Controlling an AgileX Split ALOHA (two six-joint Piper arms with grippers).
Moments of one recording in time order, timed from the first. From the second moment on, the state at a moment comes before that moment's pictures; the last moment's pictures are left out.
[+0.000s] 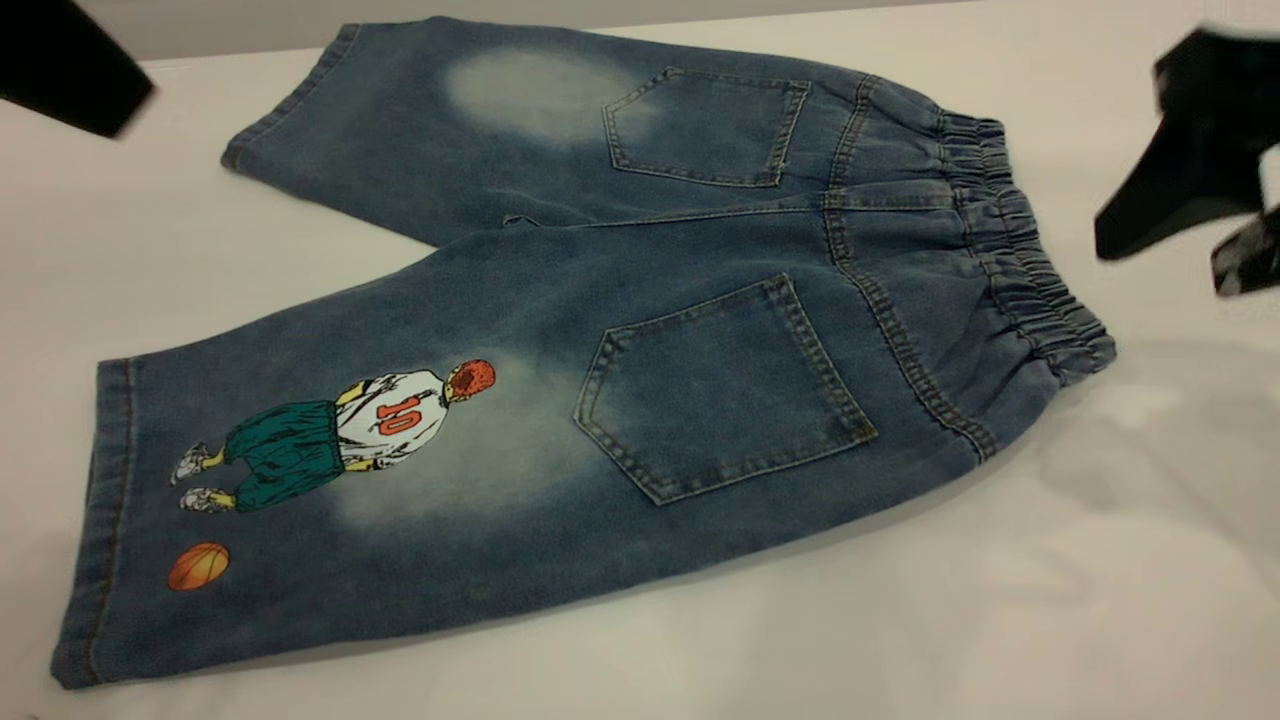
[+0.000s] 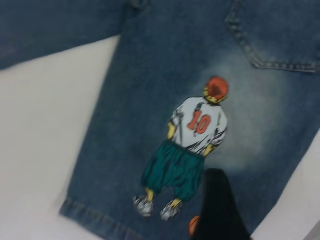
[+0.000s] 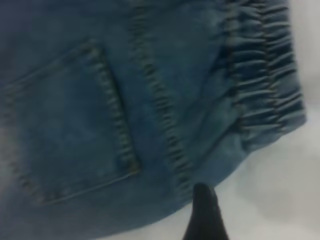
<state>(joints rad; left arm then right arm) -0.30 1.28 -0.83 -0.31 0.77 0.72 0.04 1.61 -0.57 0.95 0.34 -0.57</state>
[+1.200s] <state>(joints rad) -0.32 1.29 -0.83 -0.32 0.77 0.73 -0.01 1.89 -0.74 1.07 0.41 -0.81</state>
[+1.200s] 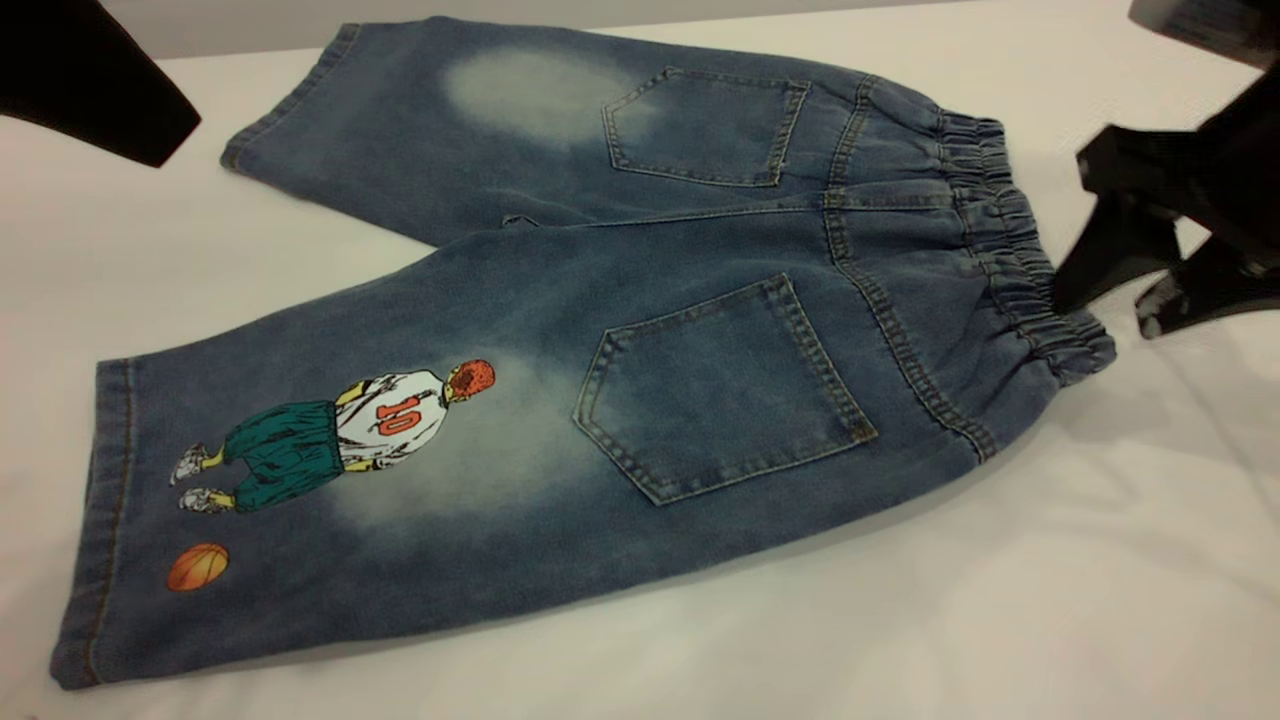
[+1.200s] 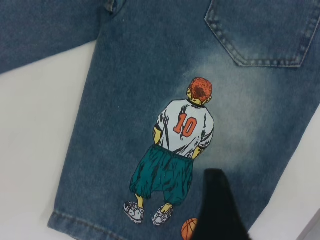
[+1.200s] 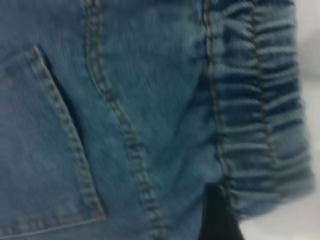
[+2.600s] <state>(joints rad) -0.32 1.29 -0.83 -0.32 0.78 0.72 -0.01 2.08 -0.87 0.80 0.43 -0.82</state>
